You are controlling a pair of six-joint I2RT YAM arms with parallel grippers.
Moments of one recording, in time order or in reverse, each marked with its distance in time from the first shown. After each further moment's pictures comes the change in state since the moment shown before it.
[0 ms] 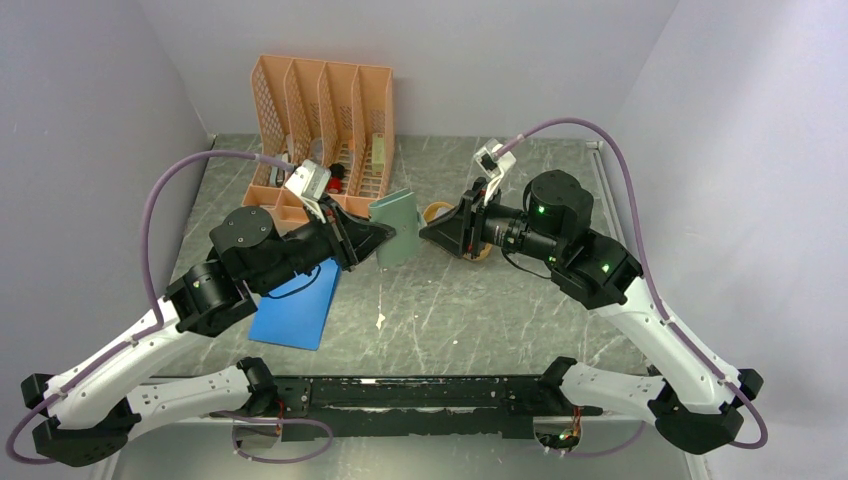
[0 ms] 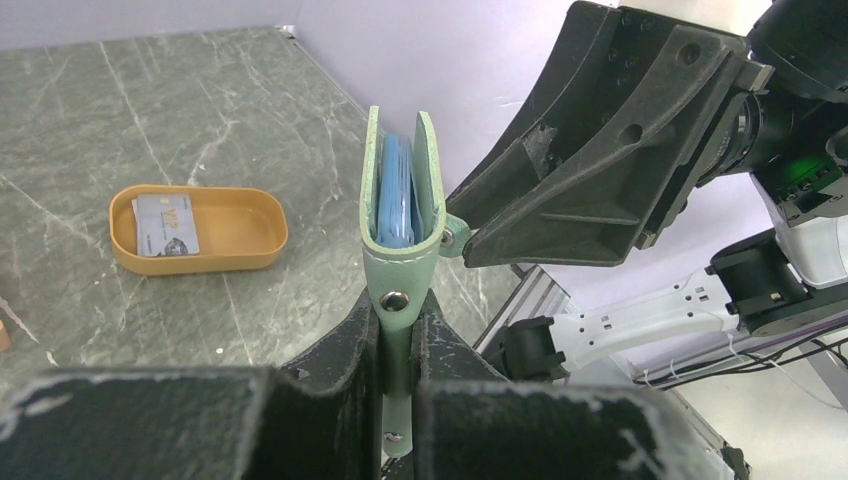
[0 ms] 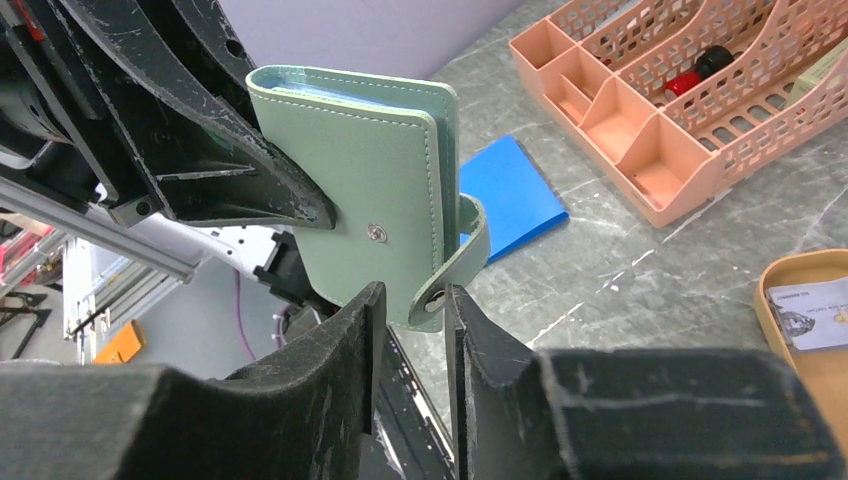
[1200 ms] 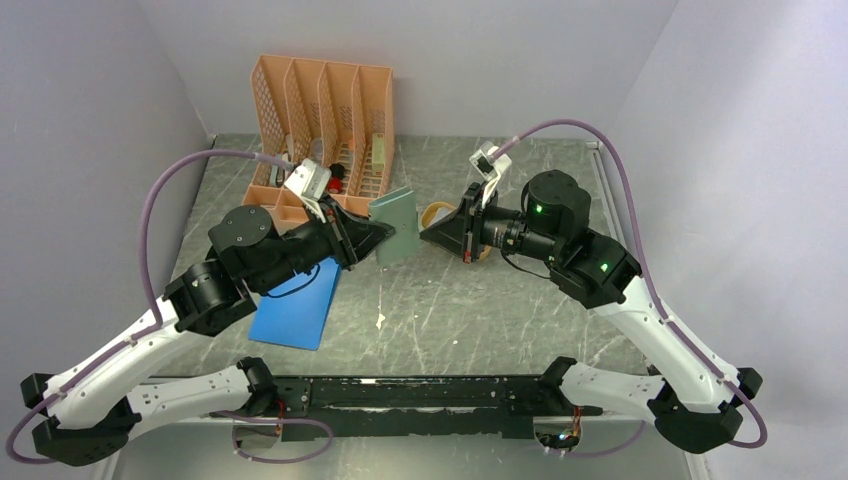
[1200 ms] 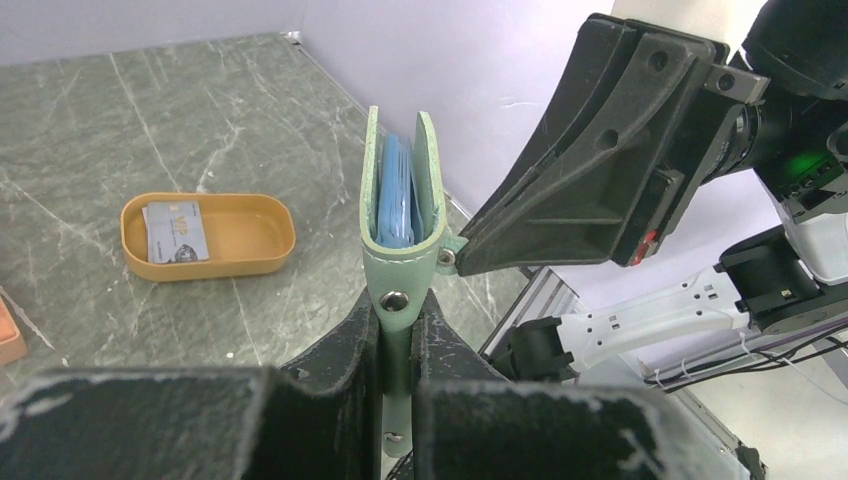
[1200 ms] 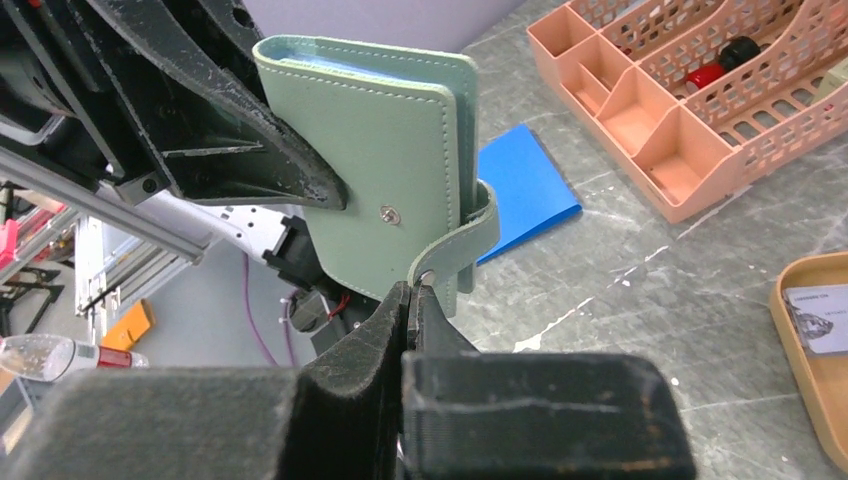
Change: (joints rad) left arm 0.000 0.000 0.006 -0.003 -0.003 0.024; right arm 0.000 0.005 0.000 -0.013 -0.034 -0.011
